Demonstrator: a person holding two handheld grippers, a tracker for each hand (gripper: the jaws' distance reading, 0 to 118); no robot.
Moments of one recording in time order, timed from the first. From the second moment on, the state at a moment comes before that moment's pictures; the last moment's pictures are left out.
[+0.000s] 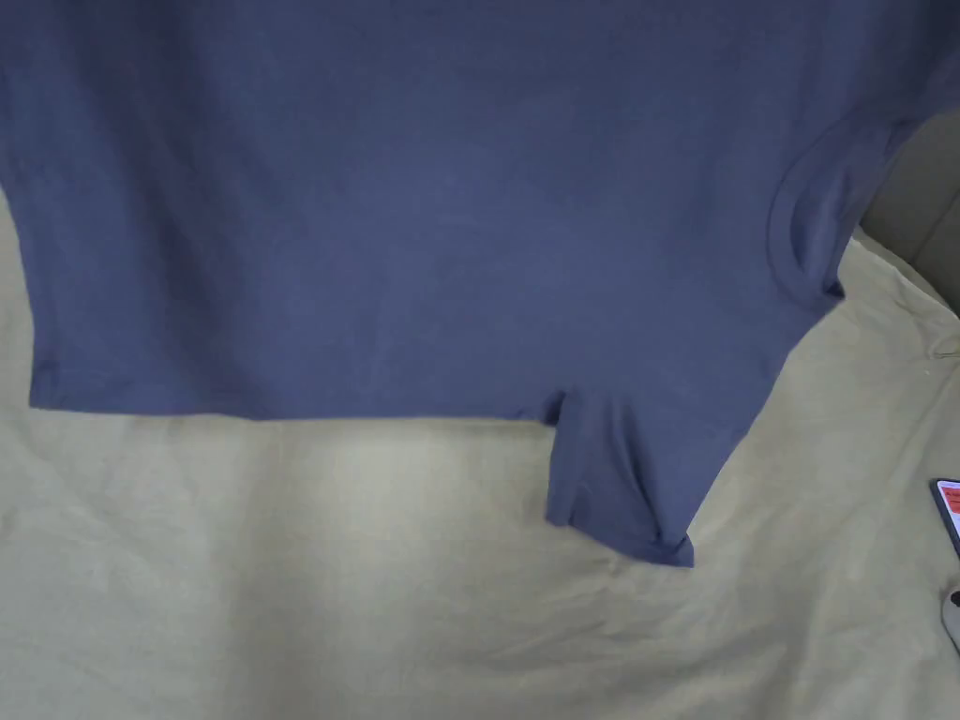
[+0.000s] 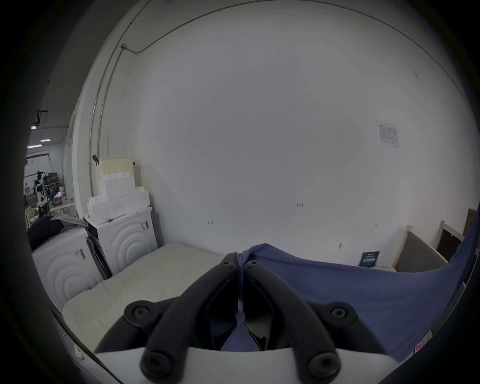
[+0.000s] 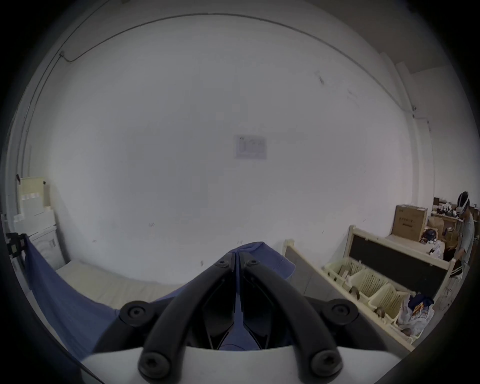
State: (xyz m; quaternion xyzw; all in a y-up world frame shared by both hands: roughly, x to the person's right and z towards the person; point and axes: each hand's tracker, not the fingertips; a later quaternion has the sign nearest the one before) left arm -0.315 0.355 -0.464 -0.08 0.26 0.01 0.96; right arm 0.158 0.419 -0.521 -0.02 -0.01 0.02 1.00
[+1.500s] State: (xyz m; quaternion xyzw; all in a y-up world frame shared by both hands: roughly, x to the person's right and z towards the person) left arm -0.261 -0.079 -0.370 -0.39 0.15 -0.01 0.91; right arm 0.218 -0.057 -0.432 -0.42 0.01 -0.08 0.90
